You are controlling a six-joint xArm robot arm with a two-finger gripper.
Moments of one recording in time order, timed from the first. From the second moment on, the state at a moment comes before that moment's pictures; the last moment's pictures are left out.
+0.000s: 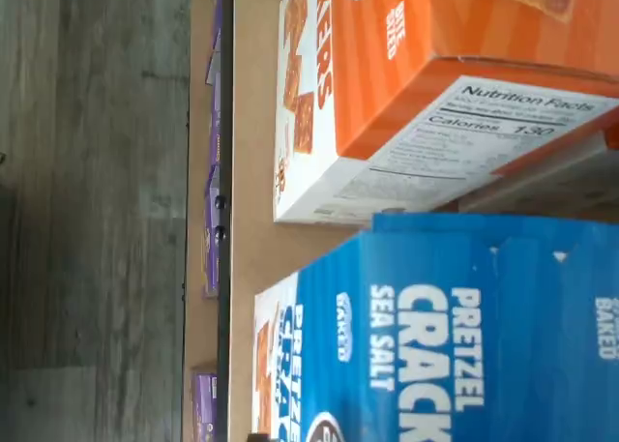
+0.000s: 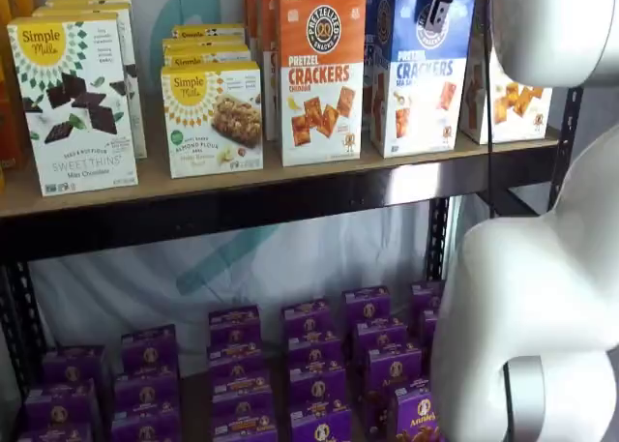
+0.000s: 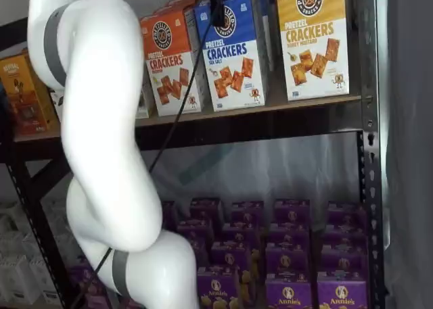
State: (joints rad) arm -0.28 -0.22 -1.67 0.26 1.68 -1.77
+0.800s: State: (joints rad) arm -0.26 -0.23 -1.64 0.26 1.65 -1.76
